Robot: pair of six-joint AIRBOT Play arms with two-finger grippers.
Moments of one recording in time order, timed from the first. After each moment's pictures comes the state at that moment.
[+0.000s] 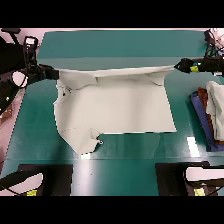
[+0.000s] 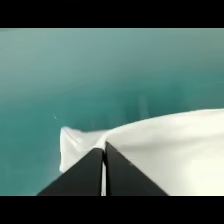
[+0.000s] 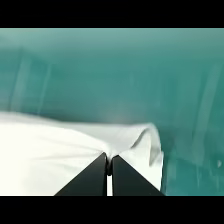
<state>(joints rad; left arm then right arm) -0.03 -1.22 1.08 1.33 -0.46 -1.25 -0.26 -1.50 1.42 -0.86 1.00 1.08</state>
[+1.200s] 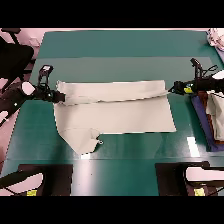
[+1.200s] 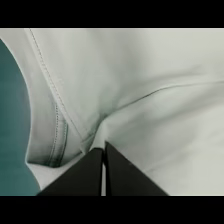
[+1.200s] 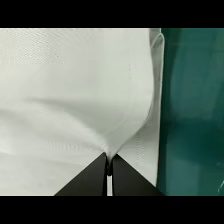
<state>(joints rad) -0.03 -1.26 0.95 1.33 -0.74 -1.31 -0.28 -1.46 1.15 -0.91 1.06 1.11</state>
